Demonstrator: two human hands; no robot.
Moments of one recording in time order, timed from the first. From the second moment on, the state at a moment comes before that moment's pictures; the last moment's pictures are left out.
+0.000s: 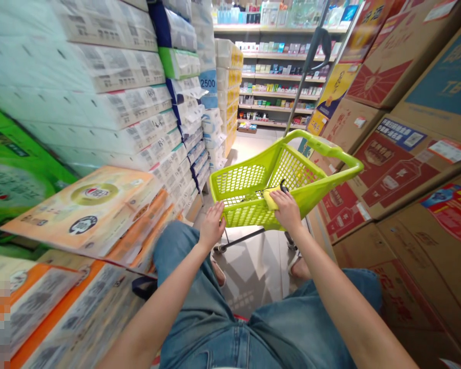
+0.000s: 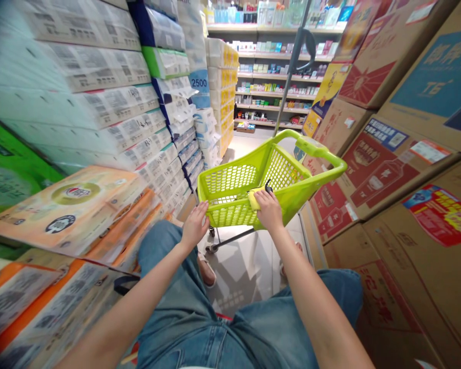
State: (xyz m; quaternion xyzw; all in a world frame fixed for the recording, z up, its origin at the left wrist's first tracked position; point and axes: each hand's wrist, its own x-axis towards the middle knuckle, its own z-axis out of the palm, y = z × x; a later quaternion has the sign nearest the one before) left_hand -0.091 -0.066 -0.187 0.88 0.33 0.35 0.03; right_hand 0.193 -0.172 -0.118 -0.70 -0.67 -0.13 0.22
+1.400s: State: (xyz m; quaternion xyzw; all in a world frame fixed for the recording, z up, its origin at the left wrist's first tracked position) left_hand -0.099 -0.101 -0.181 0.88 0.35 0.33 0.06; right_hand 0.071 -0.169 -0.147 -0.61 -0.74 -0.12 0.27
